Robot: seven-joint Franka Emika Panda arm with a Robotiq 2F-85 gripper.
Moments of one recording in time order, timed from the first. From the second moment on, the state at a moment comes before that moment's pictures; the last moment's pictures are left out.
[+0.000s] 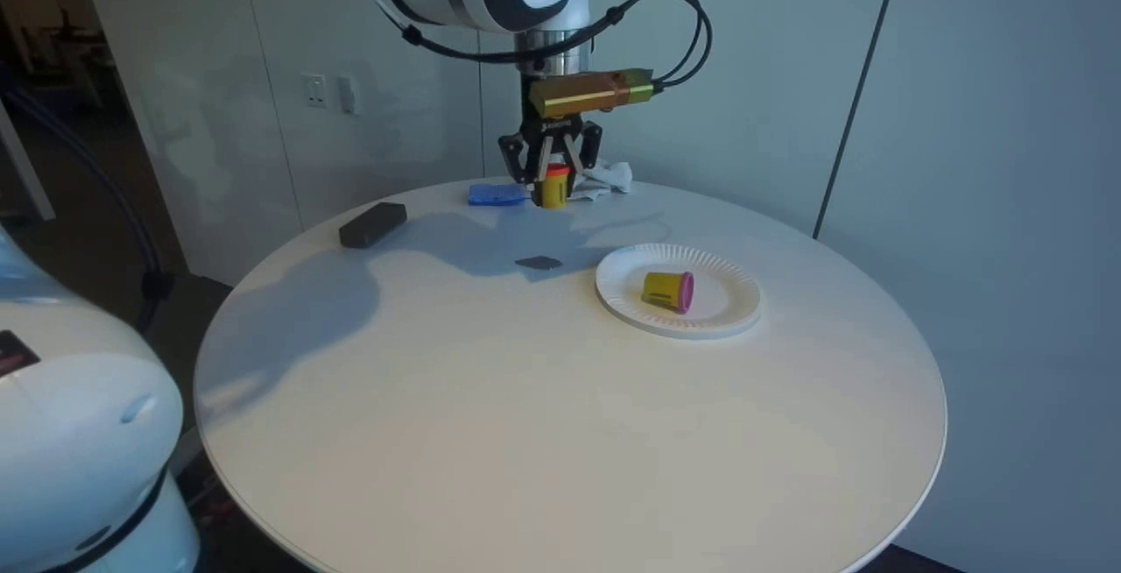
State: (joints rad) arm -0.08 -0.20 -0.16 -2.26 0.02 2.22 -1.13
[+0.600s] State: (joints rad) arm 0.02 -0.14 -0.07 -2.27 -0.02 2.16 -1.26
